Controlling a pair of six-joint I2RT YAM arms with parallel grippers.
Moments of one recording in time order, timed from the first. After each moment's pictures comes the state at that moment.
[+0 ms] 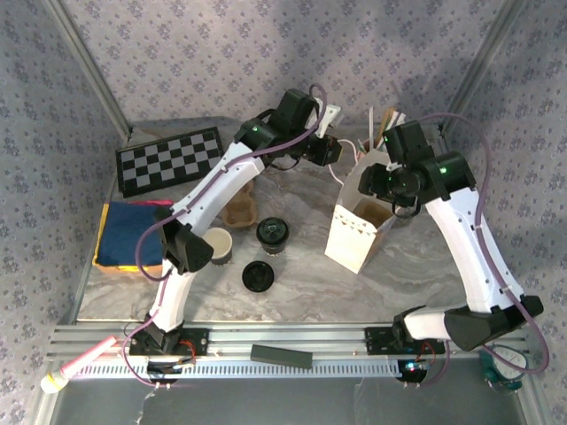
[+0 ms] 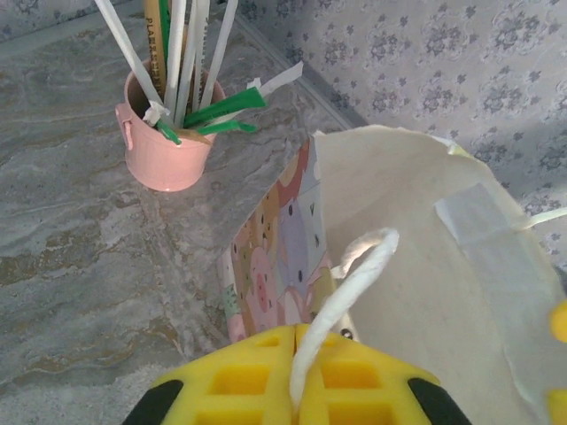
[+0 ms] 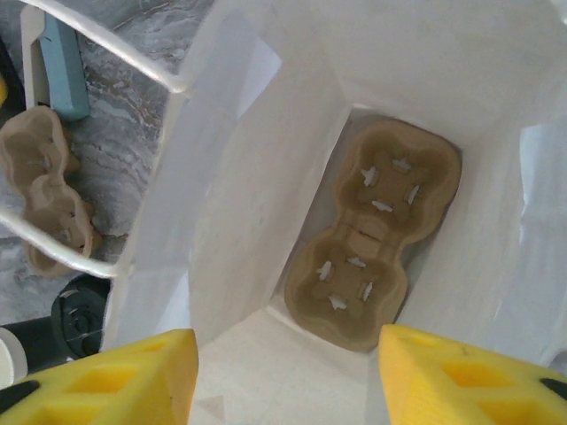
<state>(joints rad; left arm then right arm) -0.78 2.12 2.41 -0.92 0.35 -0.26 0.35 1.33 1.68 -1.36 0.05 0.59</state>
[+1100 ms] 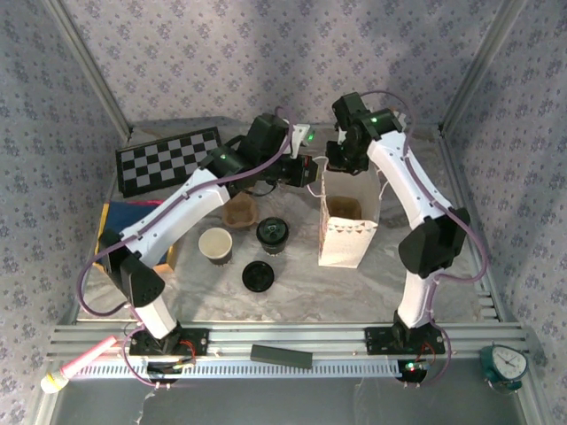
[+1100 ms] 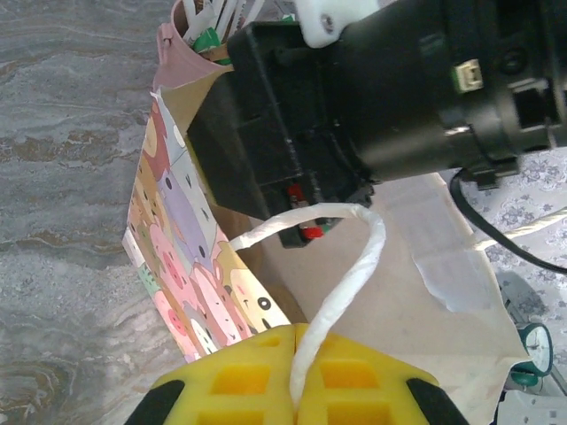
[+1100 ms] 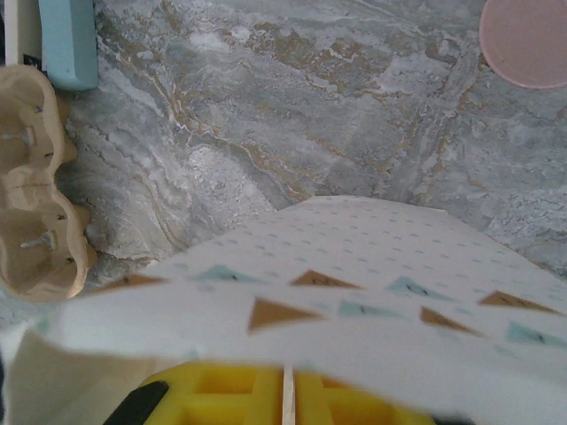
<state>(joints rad) -0.80 1.69 1.81 -0.73 0.27 -0.47 0.40 1.88 2.04 -1.31 -0.04 0.40</state>
